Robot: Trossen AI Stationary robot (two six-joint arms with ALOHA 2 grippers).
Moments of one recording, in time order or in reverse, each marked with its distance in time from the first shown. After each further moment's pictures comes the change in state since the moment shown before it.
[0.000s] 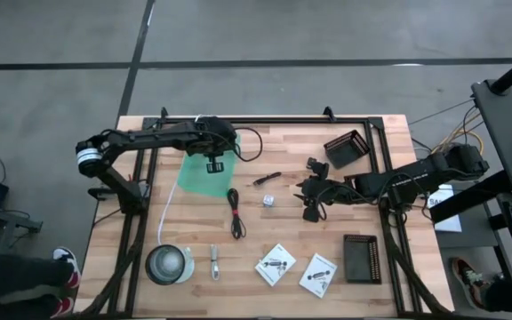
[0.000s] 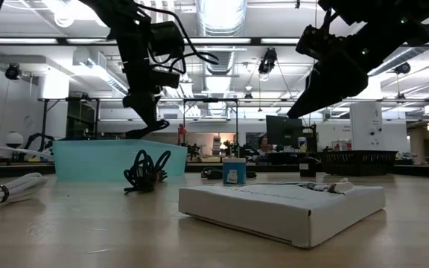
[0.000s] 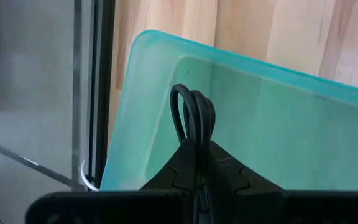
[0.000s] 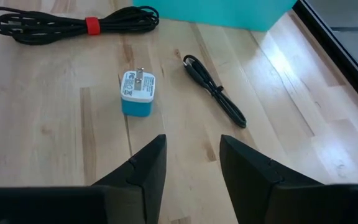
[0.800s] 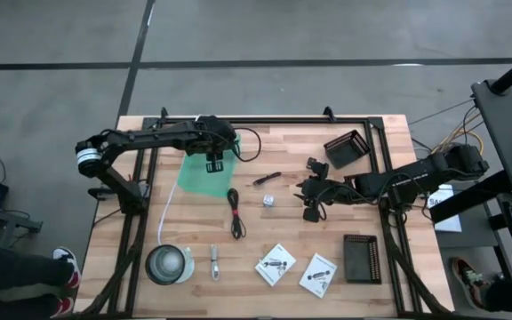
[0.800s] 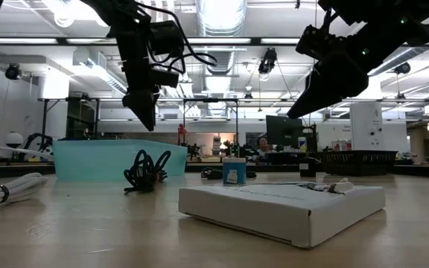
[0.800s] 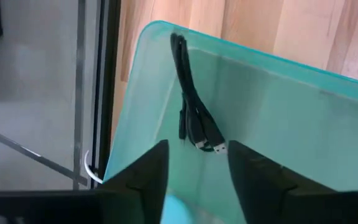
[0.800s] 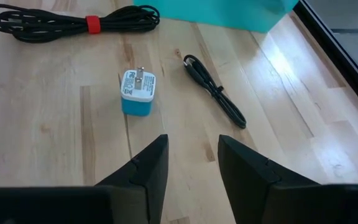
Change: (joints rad) left arm 0.000 -0.004 0.011 -0.024 -0.023 -0.025; right arm 0.000 0.000 0.000 0.000 0.000 -0.006
